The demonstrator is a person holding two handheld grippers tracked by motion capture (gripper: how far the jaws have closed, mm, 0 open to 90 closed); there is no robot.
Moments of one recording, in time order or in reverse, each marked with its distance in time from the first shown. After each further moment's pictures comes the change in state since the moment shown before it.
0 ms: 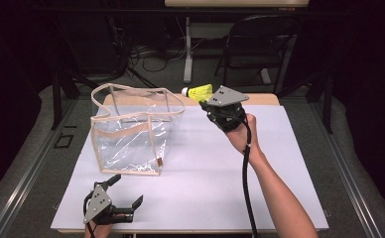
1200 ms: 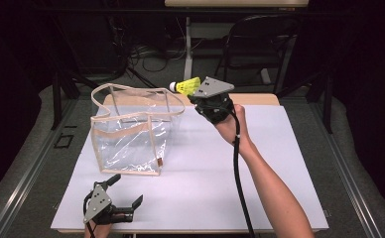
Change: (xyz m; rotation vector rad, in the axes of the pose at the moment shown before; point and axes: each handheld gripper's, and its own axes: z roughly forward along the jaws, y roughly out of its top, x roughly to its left) left arm 0.001 0.000 0.000 0.001 0.001 -0.001; right arm 0.007 0.029 0.020 0.003 0.035 -0.042
